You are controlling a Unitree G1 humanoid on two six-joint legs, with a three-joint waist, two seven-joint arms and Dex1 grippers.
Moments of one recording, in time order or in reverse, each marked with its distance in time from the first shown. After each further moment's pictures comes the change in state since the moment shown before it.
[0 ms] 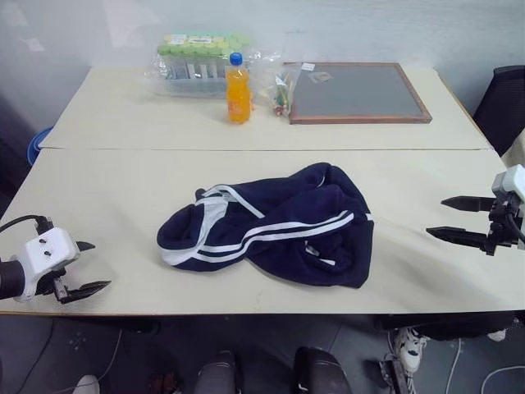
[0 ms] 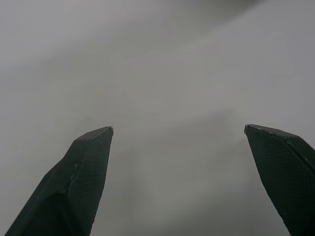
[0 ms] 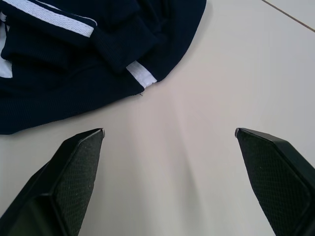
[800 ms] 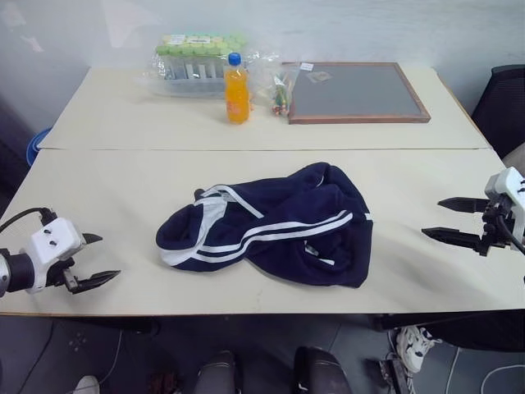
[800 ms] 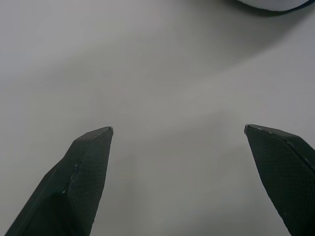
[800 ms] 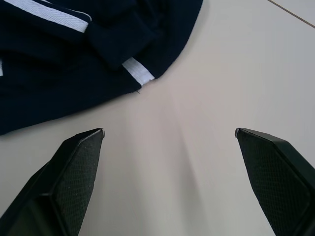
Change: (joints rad) left arm -0.055 -0.036 -0.020 -0.039 -0.036 0.082 0.016; right arm 0.019 0.021 0.000 -0.046 -0.005 0.019 -0.037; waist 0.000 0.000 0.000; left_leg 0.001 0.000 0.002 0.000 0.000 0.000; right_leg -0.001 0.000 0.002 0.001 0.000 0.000
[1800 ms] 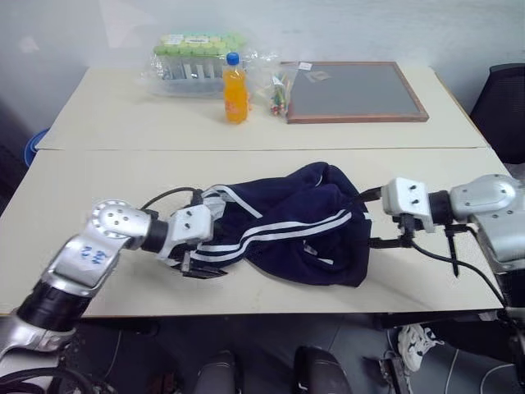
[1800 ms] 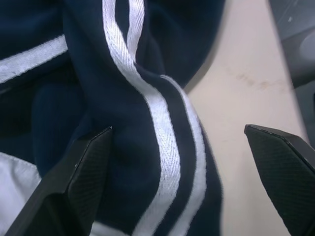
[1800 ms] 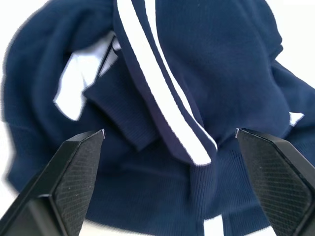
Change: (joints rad) left arm -0.602 -0.208 -0.678 -0.192 0.044 0.179 -0.095; right arm -0.262 0.201 0.388 -0.198 -0.214 -0.291 0.047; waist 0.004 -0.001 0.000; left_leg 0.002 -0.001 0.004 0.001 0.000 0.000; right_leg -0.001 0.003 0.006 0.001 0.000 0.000
